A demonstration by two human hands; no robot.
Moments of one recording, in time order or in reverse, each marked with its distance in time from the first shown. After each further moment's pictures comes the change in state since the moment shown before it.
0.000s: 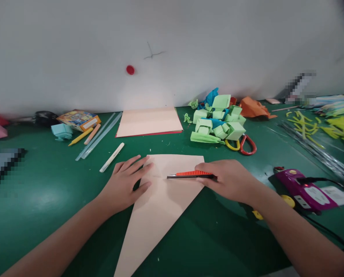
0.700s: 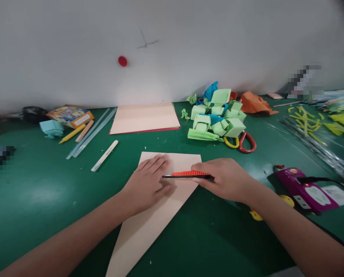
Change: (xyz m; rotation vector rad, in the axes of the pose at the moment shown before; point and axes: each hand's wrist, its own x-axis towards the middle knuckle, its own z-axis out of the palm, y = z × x) left_hand 0.047 0.061 0.009 -0.117 -0.155 0.037; right_hand 0.002 0.012 0.010 -0.005 0.039 -0.101
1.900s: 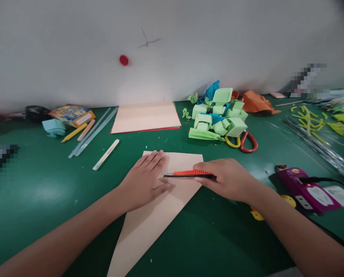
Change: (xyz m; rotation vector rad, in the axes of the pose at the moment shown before) left_hand -0.003 -0.015 0.001 0.034 0.029 0.047; right_hand -0.002 0.002 -0.003 0.036 -0.043 0.041
